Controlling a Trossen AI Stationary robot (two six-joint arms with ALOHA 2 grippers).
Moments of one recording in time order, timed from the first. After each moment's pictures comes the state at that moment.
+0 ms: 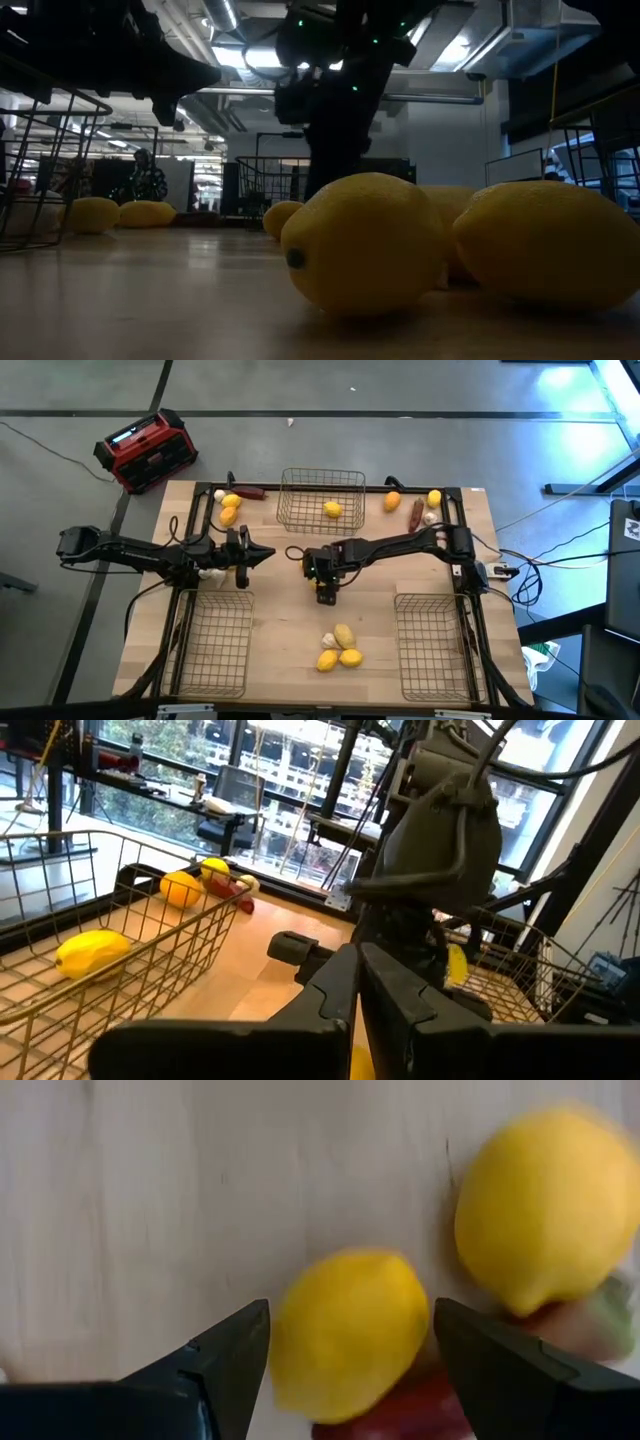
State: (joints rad) left arm 0.07 0.81 0.11 0.73 -0.12 -0.31; right arm 0.01 2.09 1.59 -0.68 -0.05 0.10
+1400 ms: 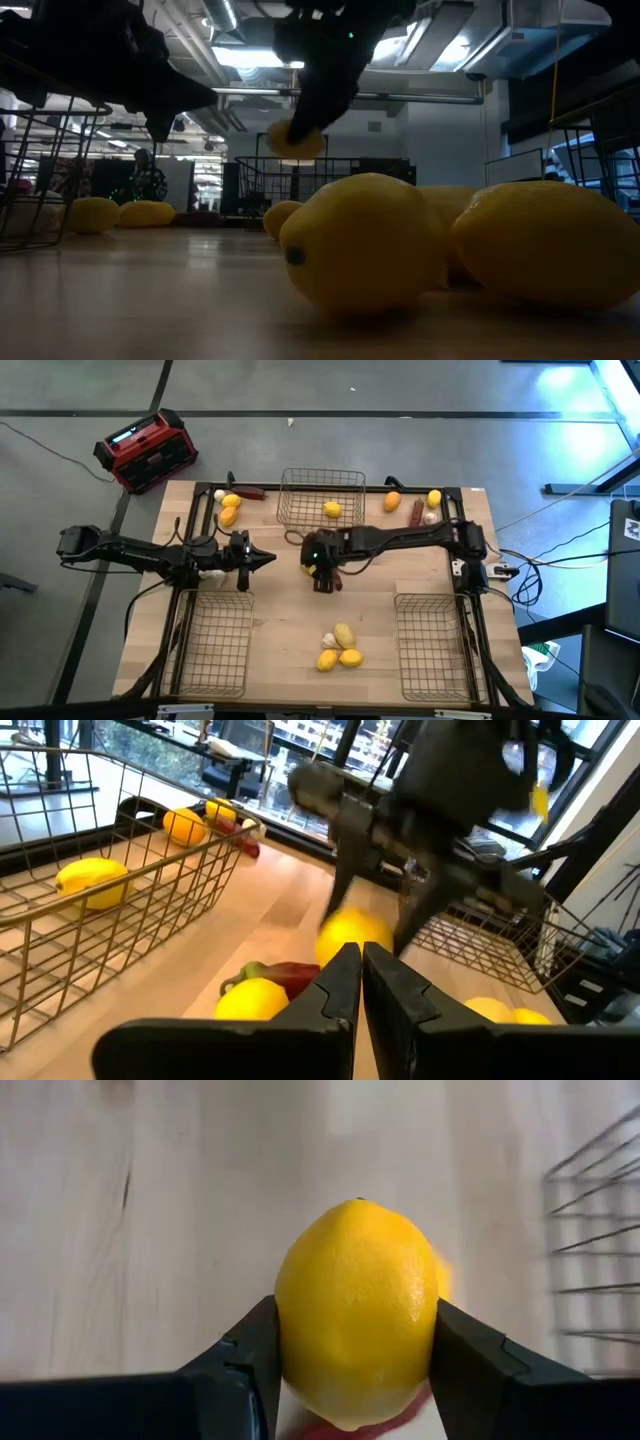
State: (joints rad) left arm 0.06 0.81 0.11 0.61 -0.11 -0.38; right arm -0.01 1.99 1.70 -0.71 0.05 -0.01
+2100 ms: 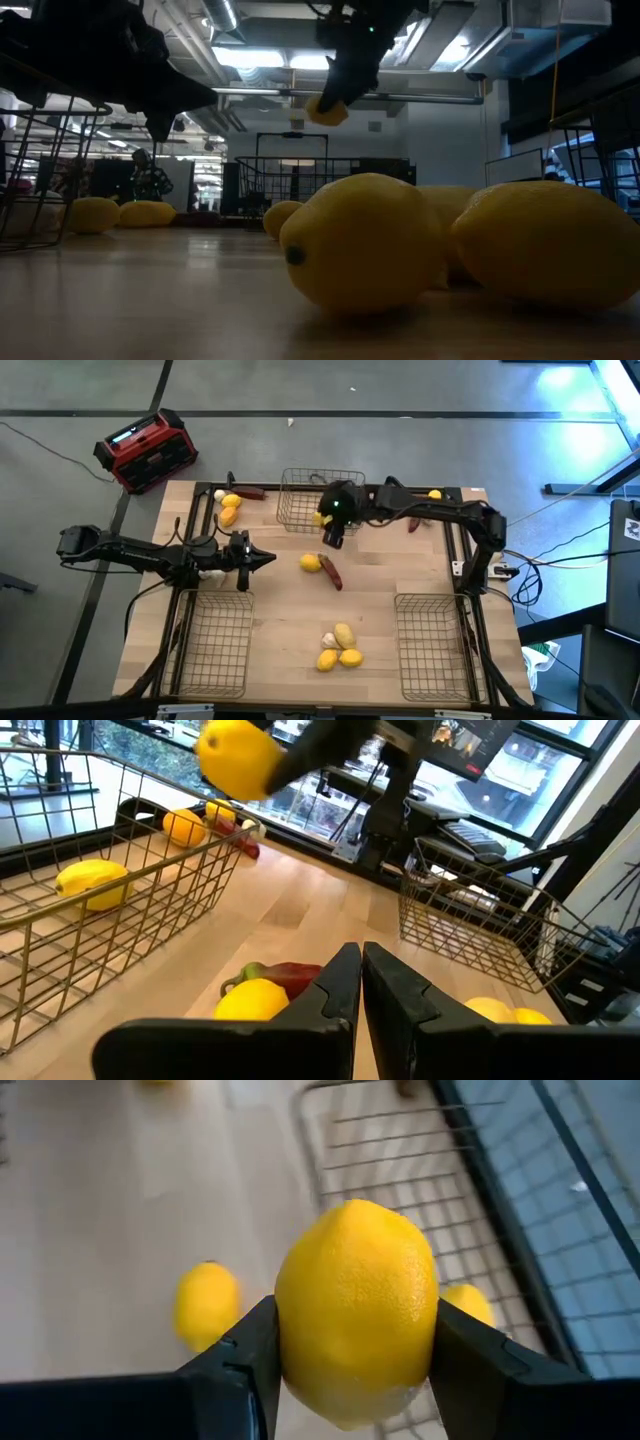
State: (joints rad) left arm 0.06 0.81 0.11 0.61 -0.11 -0.37; right arm -0.24 1.83 1.70 -0.77 0.12 -0.03
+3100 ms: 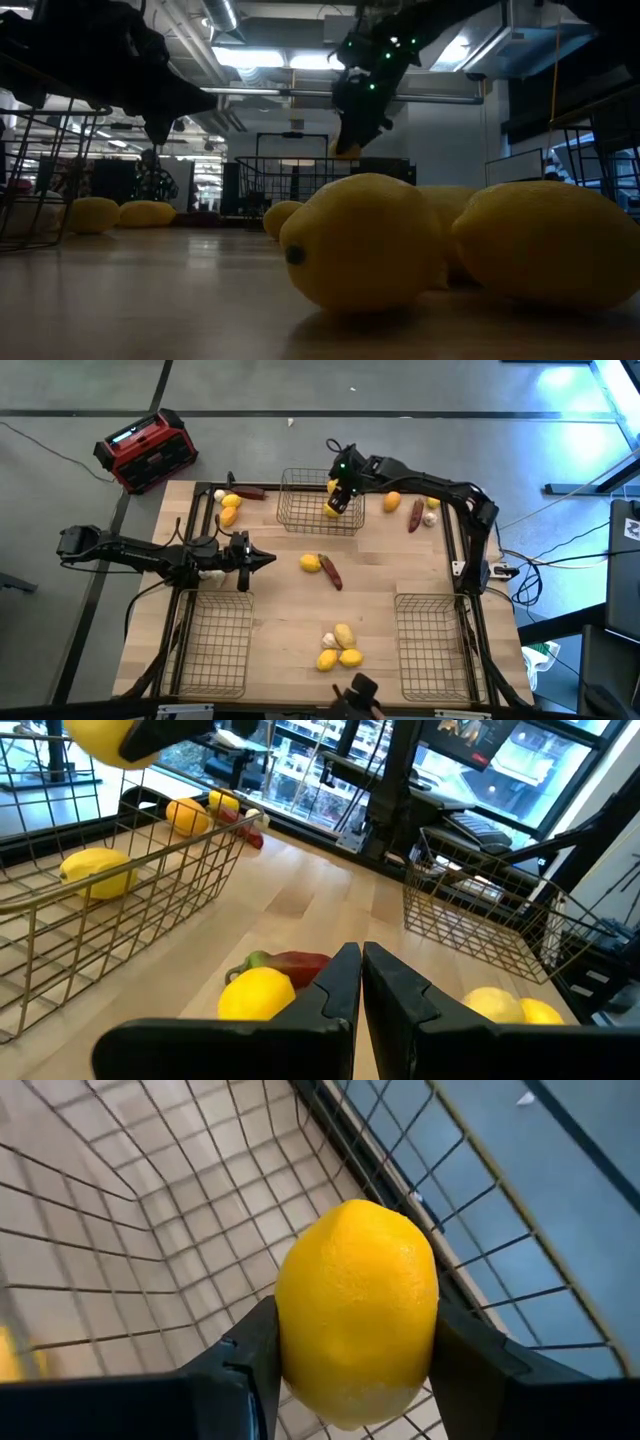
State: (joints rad) left arm 0.06 0.81 0.11 0.58 -0.11 -0.37; right arm -0.52 1.93 1.70 -0.71 0.06 -0.02
